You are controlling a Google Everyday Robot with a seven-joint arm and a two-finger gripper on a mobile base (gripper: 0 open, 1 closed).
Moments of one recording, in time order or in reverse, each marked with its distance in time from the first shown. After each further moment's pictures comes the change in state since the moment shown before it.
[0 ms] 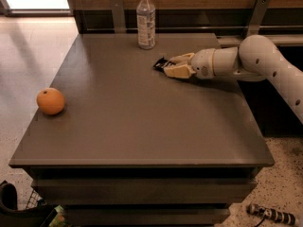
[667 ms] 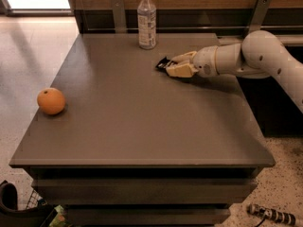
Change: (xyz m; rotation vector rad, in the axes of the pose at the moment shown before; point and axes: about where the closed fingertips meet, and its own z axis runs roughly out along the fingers) arm -0.014 0.005 -0.011 0.016 0.024 -0.023
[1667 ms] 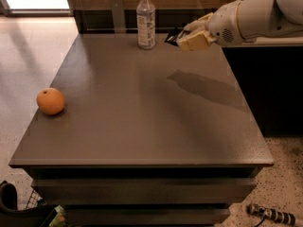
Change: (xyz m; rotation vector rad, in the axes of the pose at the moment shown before) arm -0.101 0.039 -0.085 0.104 0.139 -0.176
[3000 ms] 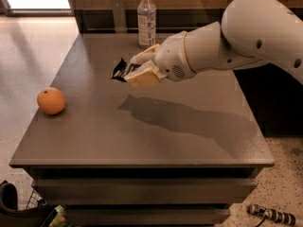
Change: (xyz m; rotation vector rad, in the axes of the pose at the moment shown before) arm -0.045 0.162 0.051 -0.216 -0.055 -0.073
